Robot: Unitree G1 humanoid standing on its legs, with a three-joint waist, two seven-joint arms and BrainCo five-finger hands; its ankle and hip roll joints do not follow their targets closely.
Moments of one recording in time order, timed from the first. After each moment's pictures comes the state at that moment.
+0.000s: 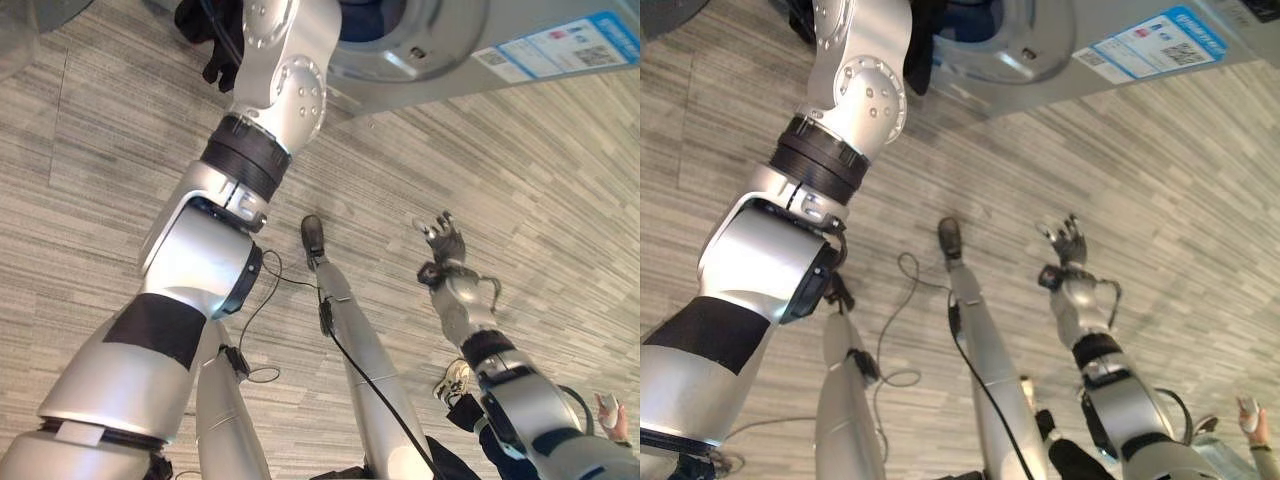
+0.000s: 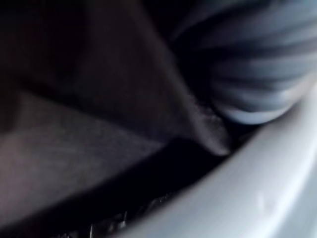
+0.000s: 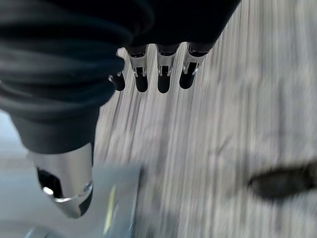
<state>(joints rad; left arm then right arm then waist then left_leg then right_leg) -1.67 0.18 -0.39 0.85 -1.04 -0.48 0.46 -0.78 -0.25 0.28 0.92 0.86 -0.27 -0.22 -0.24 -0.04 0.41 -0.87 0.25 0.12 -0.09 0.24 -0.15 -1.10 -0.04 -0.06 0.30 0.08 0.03</state>
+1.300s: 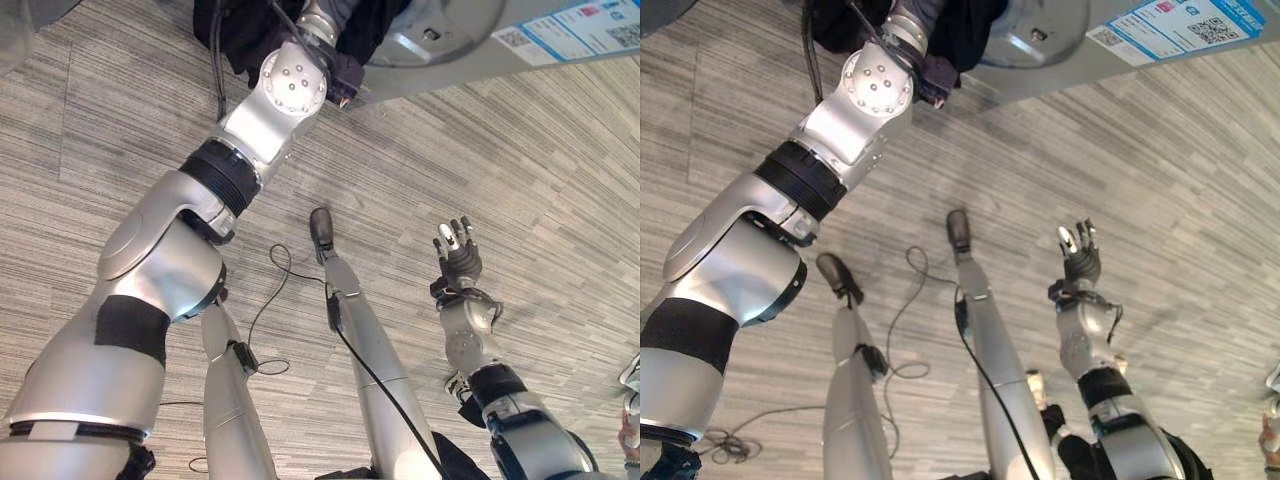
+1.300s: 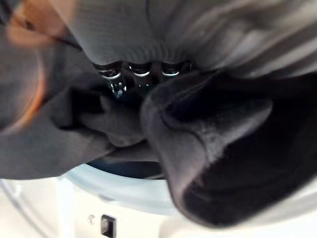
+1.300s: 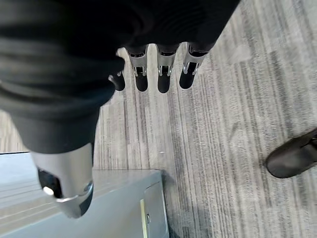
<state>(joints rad) -1.61 0.35 -0.86 0.88 -0.60 -0.23 0.24 -0.44 -0.32 0.21 0.60 0.97 -0.37 -0.15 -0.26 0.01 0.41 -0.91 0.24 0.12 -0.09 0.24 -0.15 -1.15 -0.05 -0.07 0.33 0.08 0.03</state>
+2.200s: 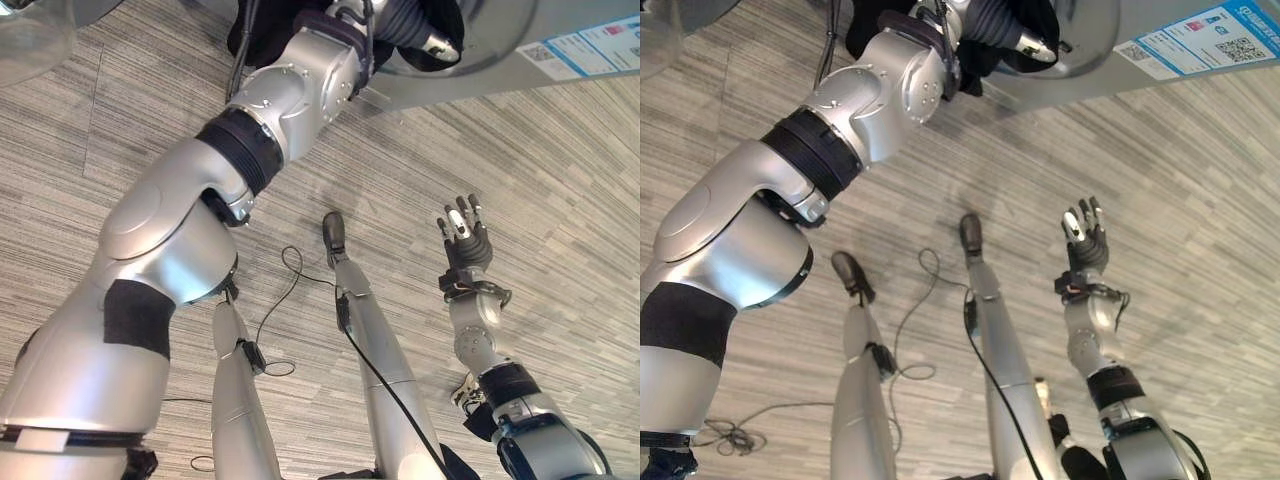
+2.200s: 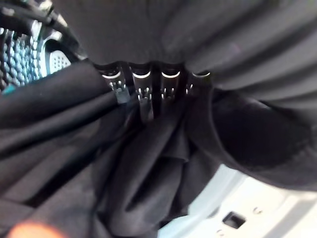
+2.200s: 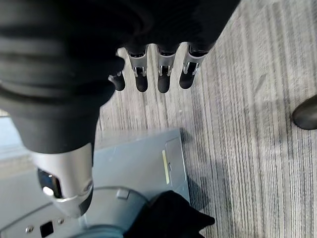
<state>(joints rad) -1.76 0.29 -1.03 0.96 0.28 -0.01 0.35 -0.43 -0.38 0.22 0.47 1.00 -0.40 -0.09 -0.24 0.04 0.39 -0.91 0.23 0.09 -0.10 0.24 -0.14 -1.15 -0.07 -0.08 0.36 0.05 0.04</state>
